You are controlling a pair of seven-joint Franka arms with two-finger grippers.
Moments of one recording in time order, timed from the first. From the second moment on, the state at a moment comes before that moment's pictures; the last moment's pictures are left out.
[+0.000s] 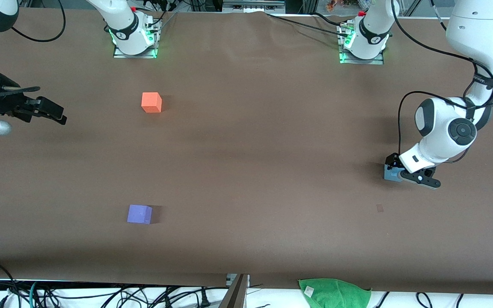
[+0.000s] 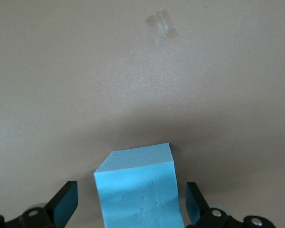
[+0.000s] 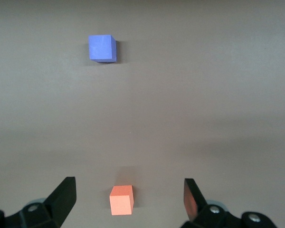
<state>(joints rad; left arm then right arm) 0.08 0.47 0.00 -2.08 0.09 2.60 0.33 0.04 0.10 0.00 -1.56 0.04 1.64 0.11</state>
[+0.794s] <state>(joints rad) 0.06 0.33 -0.21 -1.87 0.09 2.20 0.06 0.04 0.11 -0.01 -1.55 0.04 1.64 0.11</state>
